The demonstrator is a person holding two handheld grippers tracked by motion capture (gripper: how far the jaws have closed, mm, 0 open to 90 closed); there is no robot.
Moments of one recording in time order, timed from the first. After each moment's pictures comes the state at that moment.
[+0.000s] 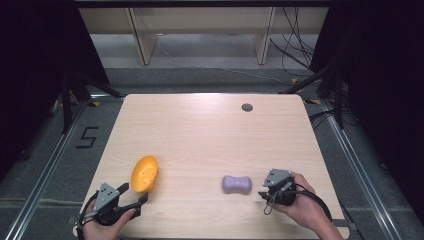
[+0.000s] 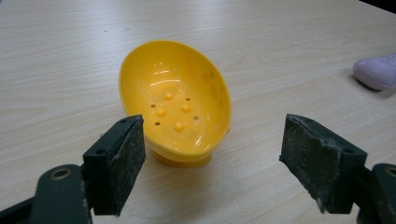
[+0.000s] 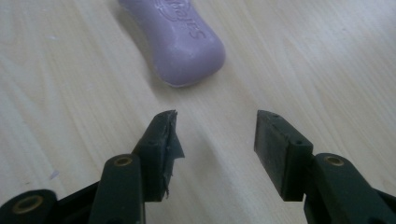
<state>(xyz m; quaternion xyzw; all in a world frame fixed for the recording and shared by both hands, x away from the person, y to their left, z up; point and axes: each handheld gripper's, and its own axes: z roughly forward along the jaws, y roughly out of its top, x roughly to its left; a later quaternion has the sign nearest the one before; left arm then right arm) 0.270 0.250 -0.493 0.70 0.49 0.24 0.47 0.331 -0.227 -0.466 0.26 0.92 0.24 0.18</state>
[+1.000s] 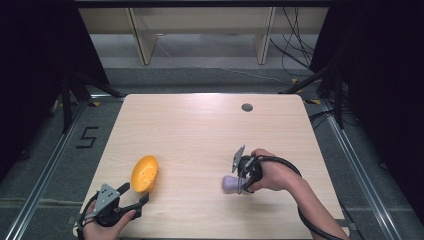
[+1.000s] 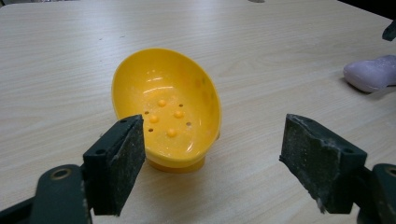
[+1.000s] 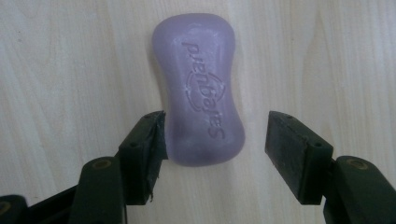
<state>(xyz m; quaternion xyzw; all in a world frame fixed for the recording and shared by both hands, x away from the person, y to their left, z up) 0.267 0.248 -0.490 0.70 0.48 0.24 0.47 0.397 -0.147 -0.441 0.10 0.99 0.08 0.08</state>
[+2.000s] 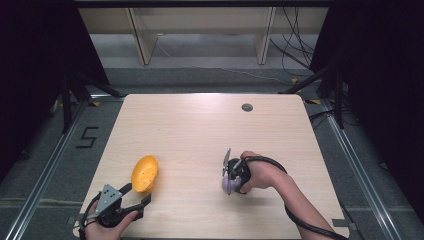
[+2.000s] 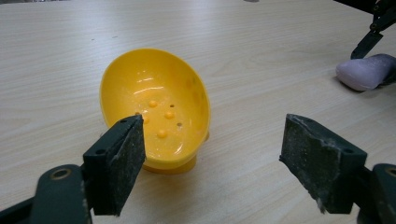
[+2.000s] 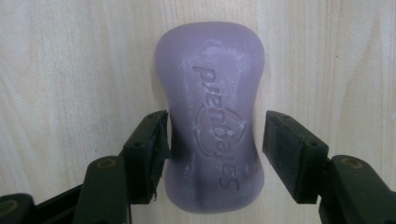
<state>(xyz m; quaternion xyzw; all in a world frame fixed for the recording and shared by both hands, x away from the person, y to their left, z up) 0.266 0.243 -0.490 0.71 0.47 0.24 0.47 0.412 -0.122 -0.466 0.06 1.00 0.05 0.05</state>
